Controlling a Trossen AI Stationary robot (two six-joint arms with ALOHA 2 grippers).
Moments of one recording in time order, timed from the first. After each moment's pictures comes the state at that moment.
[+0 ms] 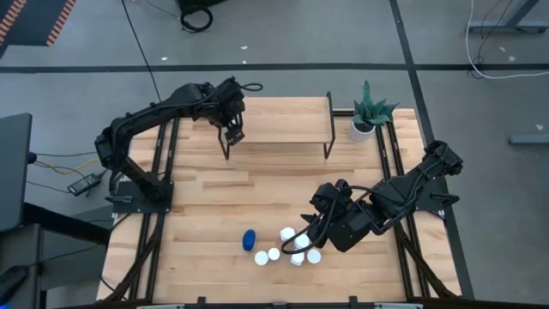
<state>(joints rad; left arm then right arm) 0.51 1.58 1.58 -1.13 -0.13 0.01 0.59 1.66 1.80 -1.18 0.63 1.10</state>
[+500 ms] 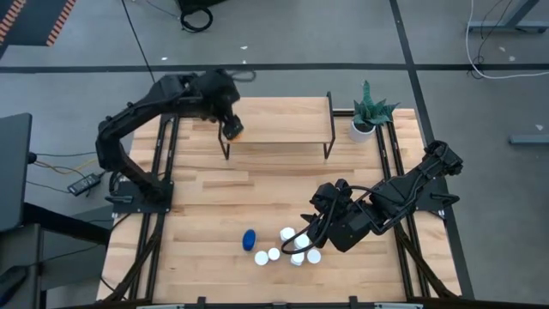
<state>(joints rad) 0.39 1.58 1.92 -1.35 -0.16 -0.18 0.59 1.66 1.80 -1.18 0.63 1.10</state>
